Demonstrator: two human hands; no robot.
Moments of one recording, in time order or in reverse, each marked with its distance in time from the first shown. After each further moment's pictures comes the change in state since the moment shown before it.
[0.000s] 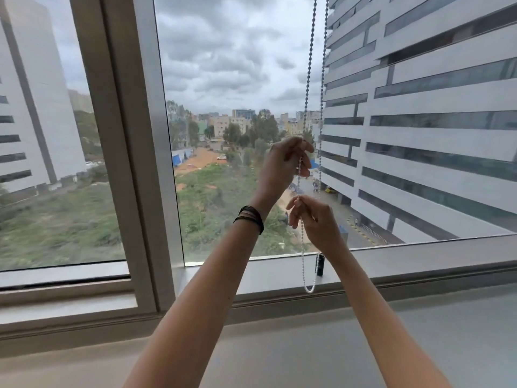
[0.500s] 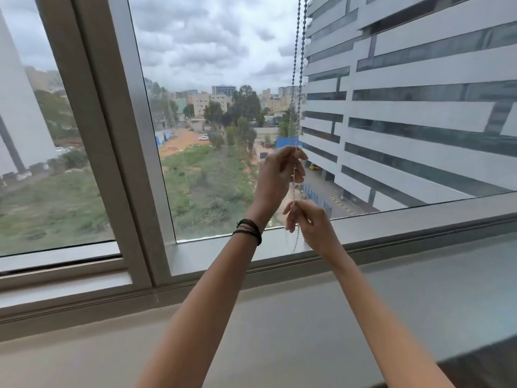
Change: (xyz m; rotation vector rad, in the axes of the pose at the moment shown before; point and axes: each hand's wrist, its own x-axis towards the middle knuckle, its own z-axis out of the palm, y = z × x) left_hand -0.061 -0.030 0.018 0.040 -0.002 -0.037; right_hand -0.064 0.012 0.003 -0.045 -0.053 0.174
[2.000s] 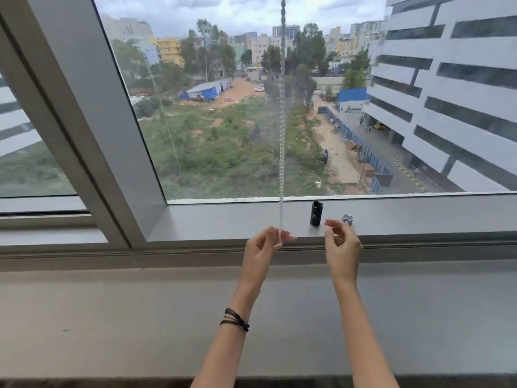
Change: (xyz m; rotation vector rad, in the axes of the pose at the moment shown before) left_hand -0.137 -0.160 0.088 -0.143 0.231 -0.574; right_hand -0.039 0.192 -0.013 0.074 0.337 0.412
